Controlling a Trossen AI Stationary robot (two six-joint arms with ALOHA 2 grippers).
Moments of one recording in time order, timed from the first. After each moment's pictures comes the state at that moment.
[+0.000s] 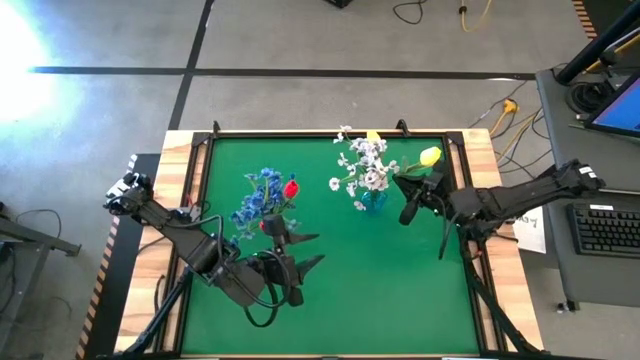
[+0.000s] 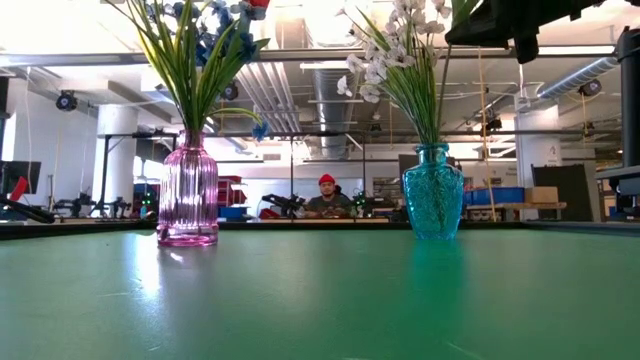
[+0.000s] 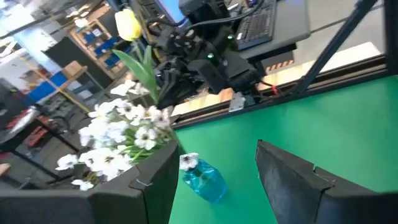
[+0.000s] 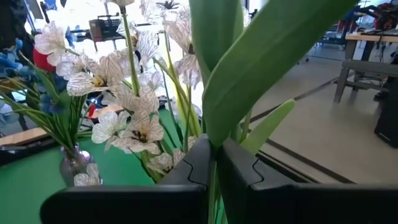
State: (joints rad) left arm -0.61 1.58 1.53 -0.36 -0.97 0.14; right arm 0.24 0.80 0.56 0.11 0.87 0.17
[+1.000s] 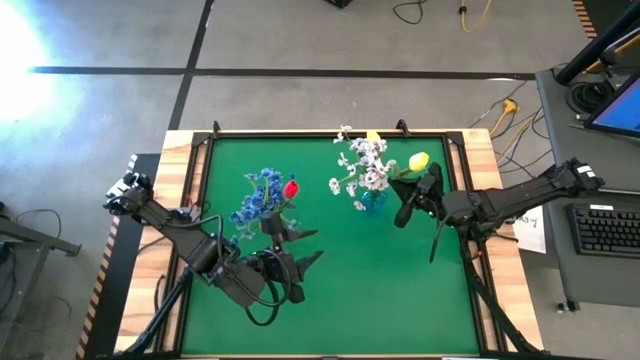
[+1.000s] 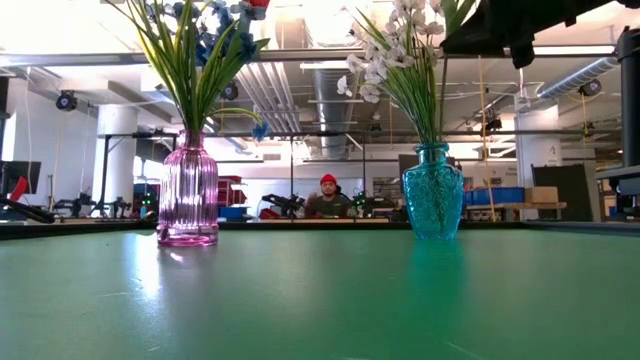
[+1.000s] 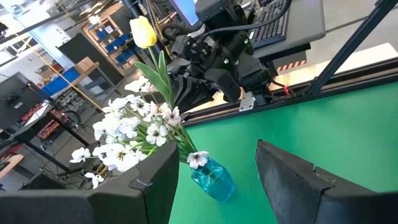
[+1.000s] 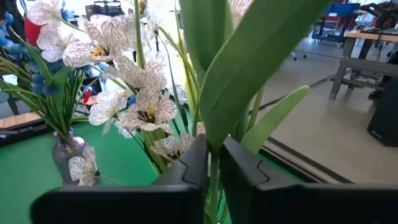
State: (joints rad) left arm -0.61 1.58 1.53 -0.35 -1.02 0.13; right arm 0.24 0.86 0.56 0.11 0.87 0.17
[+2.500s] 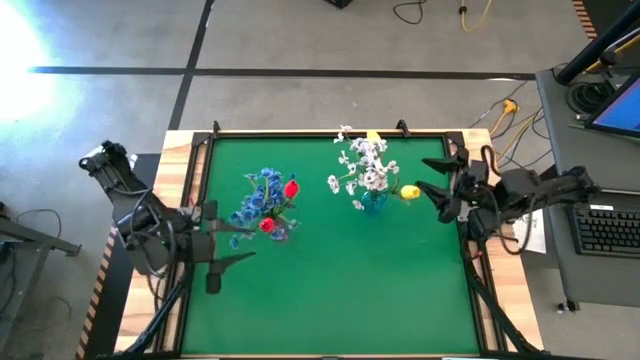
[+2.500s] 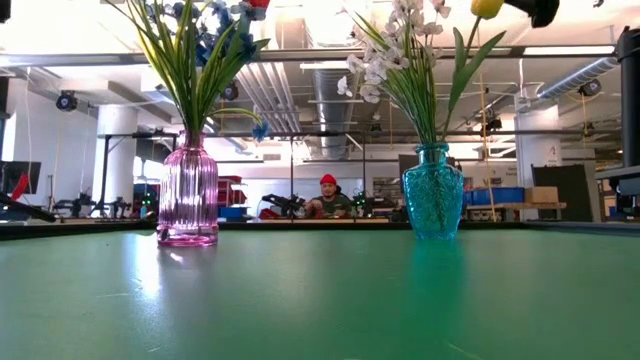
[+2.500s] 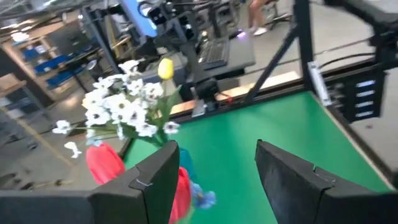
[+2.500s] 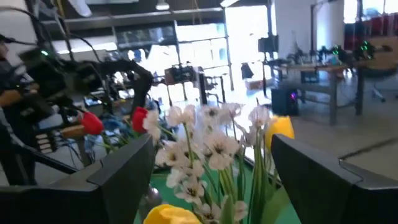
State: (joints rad) left arm -0.85 1.01 1.06 -0.37 -0.96 0.03; right arm 0.26 0.42 0.60 0.03 0.60 0.05
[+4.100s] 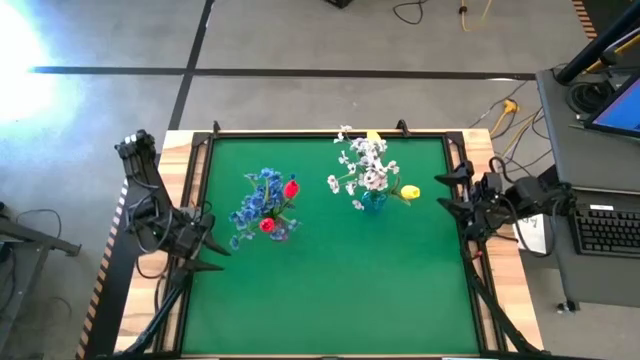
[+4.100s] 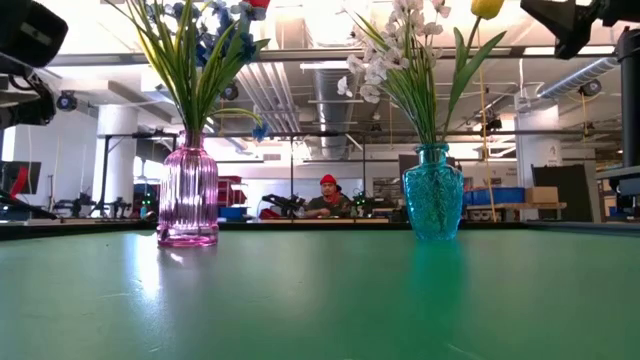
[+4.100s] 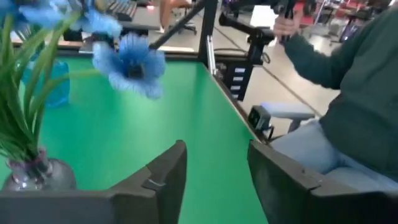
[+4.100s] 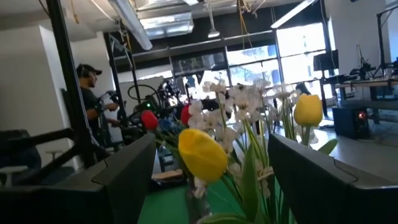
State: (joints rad) left arm -1.14 0.39 0.40 -0.32 -0.79 -0.43; right arm 0.26 0.01 0.33 -0.03 0.37 0.08
